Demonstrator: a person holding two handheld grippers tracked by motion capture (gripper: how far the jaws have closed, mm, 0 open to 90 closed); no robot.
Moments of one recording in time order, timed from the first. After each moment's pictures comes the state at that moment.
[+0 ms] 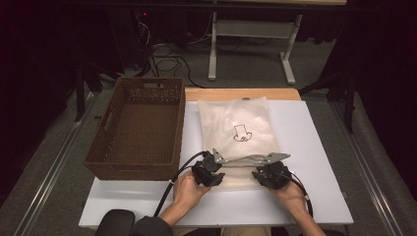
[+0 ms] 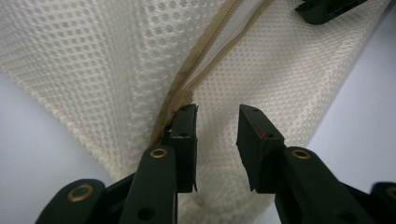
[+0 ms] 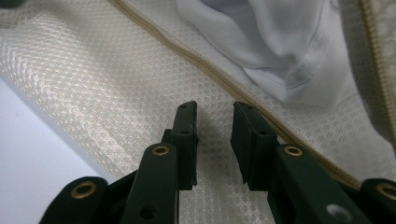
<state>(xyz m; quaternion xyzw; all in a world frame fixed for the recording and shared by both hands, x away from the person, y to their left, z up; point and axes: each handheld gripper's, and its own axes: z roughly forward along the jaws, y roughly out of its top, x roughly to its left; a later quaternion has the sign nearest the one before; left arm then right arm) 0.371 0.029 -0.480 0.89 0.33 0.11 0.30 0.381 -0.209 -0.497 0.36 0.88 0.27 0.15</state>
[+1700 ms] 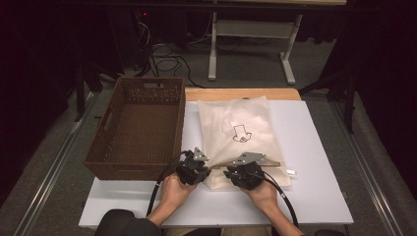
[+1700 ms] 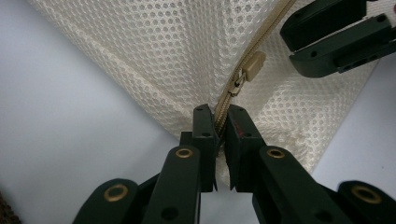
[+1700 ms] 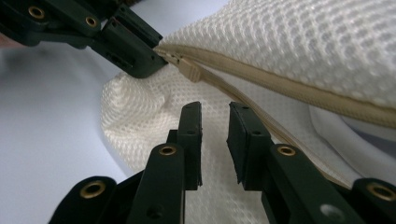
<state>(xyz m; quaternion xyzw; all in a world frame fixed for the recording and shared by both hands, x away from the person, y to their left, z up) 0.376 0.078 -0.493 0.86 0.37 0.09 0.34 0.374 -0.133 -0.491 0.31 0.87 0.36 0.12</state>
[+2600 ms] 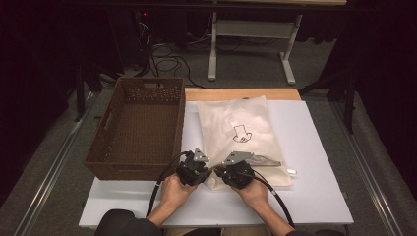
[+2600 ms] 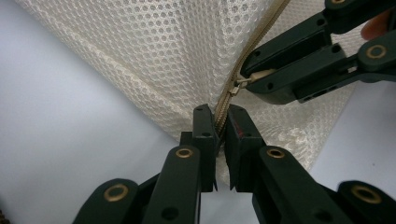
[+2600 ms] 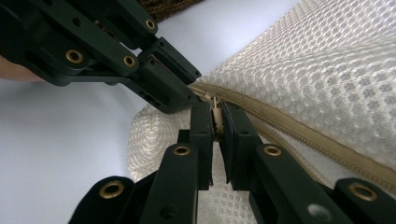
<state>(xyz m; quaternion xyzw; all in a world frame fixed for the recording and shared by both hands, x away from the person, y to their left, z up) 0.375 0.078 -0.494 0.86 0.36 0.08 0.35 0.377 -0.106 -0.491 0.28 0.88 0.36 0.11</state>
